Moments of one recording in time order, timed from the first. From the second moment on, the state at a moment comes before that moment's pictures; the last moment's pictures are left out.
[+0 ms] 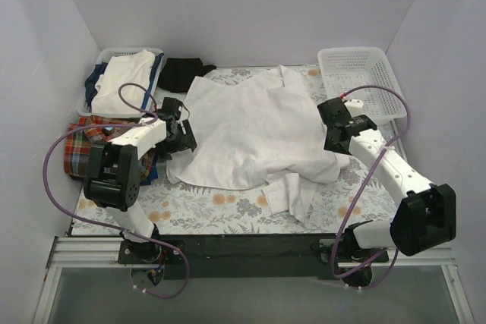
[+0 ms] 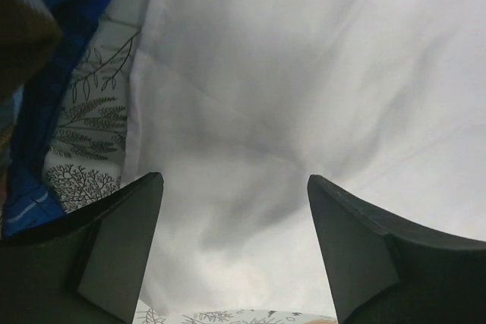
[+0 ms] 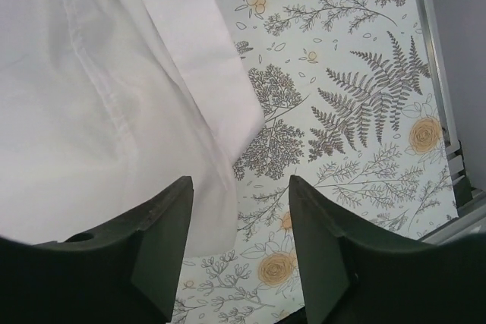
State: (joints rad) left arm -0.20 1.69 1.06 -0.61 -0.12 -0.53; right arm 0.37 1.35 1.07 -0.90 0.57 0.53
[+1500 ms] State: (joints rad) left arm -0.26 2.12 1.59 -0.59 -0.27 -0.51; right arm 0.37 2.51 2.26 -0.73 0.02 0.25
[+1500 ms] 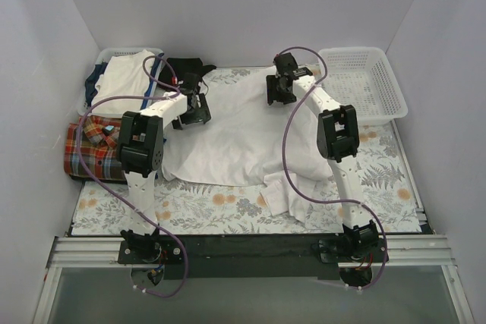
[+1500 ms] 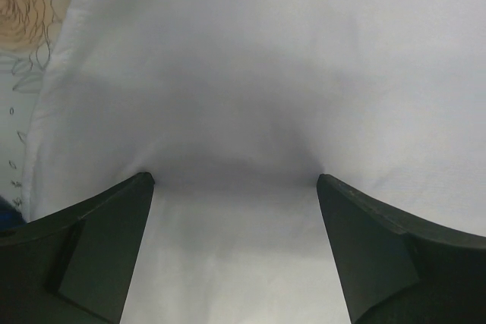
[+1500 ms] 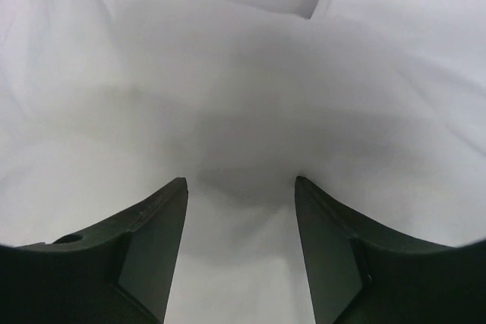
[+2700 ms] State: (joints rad) left arm -0.23 1.95 1.28 -0.36 -0.25 -0.52; right arm 0.36 1.91 1.30 -0.64 0.10 0.30
